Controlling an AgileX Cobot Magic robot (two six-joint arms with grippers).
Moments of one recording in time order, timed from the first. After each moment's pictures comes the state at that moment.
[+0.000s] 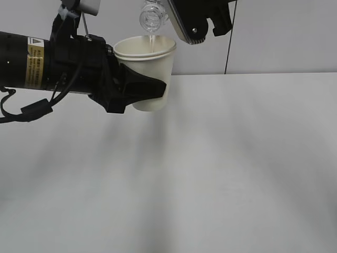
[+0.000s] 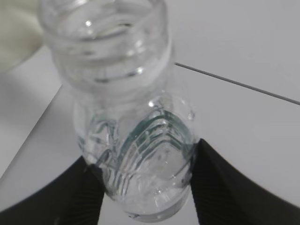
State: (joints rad) left arm -0.40 1.55 -0.97 1.58 -0.69 -1.28; right arm 0.47 1.68 -1.51 0.48 0.37 -2.36
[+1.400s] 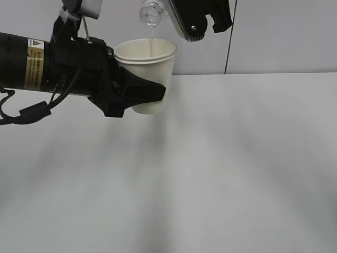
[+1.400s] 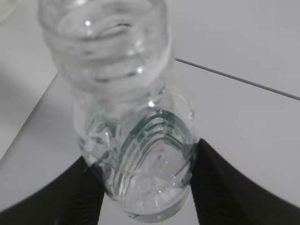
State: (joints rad) left arm -0.40 1.55 -0.97 1.61 -0.69 -1.28; right arm 0.47 1.68 -1.51 0.48 0.34 -2.36
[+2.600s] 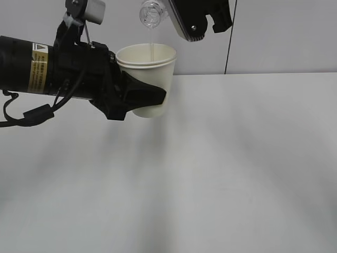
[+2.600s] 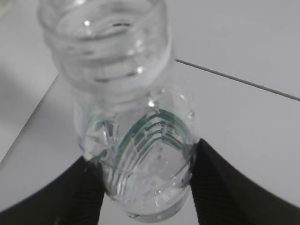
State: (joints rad) left arm -0.40 1.57 -0.97 1.61 -0.69 -1.28; right arm 0.47 1.68 -1.51 0.48 0.34 -2.36
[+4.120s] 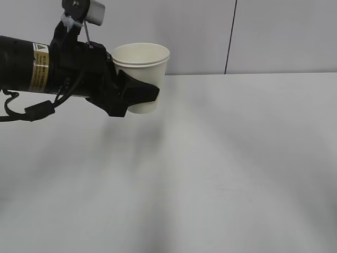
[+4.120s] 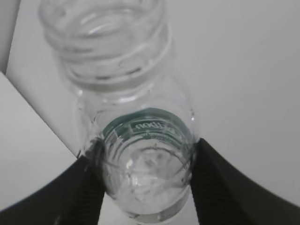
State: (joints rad) left arm -0.40 1.57 -0.97 1.61 -0.59 -1.28; right arm 0.47 1.68 -1.51 1.42 0.10 -1.94
